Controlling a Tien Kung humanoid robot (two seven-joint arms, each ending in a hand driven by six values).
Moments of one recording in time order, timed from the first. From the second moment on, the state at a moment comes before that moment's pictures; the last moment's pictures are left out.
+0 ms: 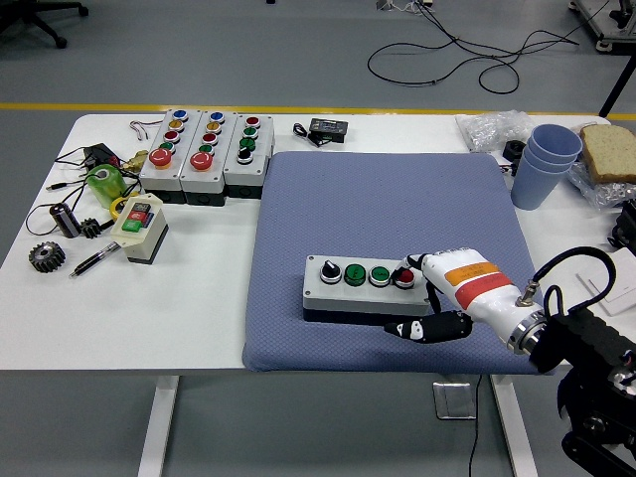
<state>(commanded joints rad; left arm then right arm) -0.07 0.00 -1.13 -0.18 1.66 0.21 0.15 0.32 -0.48 0.77 1.77 -2.04 -0.04 -0.32</state>
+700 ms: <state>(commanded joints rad) -0.07 0.00 -1.13 -0.18 1.67 0.21 0.15 0.29 -0.50 0.81 1.76 -2.02 -0.04 -0.32</state>
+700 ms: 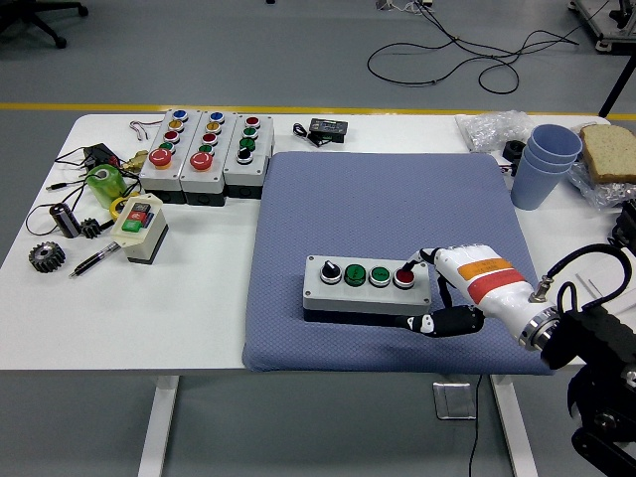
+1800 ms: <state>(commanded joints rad) -0.07 0.00 -1.12 -0.18 1.66 0.21 0.15 0.36 -0.42 0.73 1.74 -2.03 -0.05 -0.31</state>
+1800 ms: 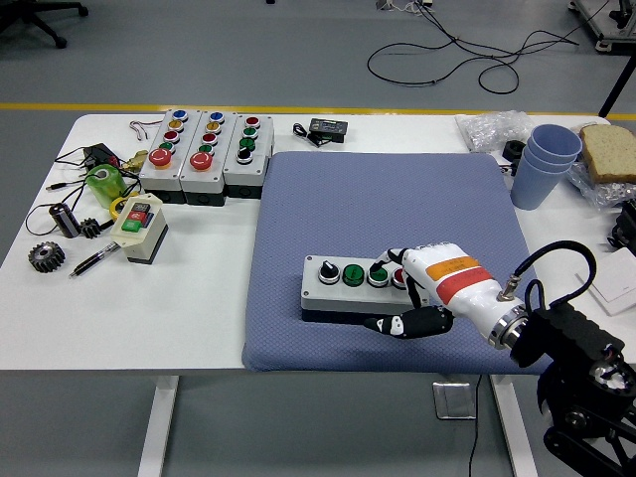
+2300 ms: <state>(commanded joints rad) -0.07 0.00 -1.13 -0.18 1.67 0.20 0.15 0.35 -0.42 0.75 1.73 -2.03 -0.04 -0.32</state>
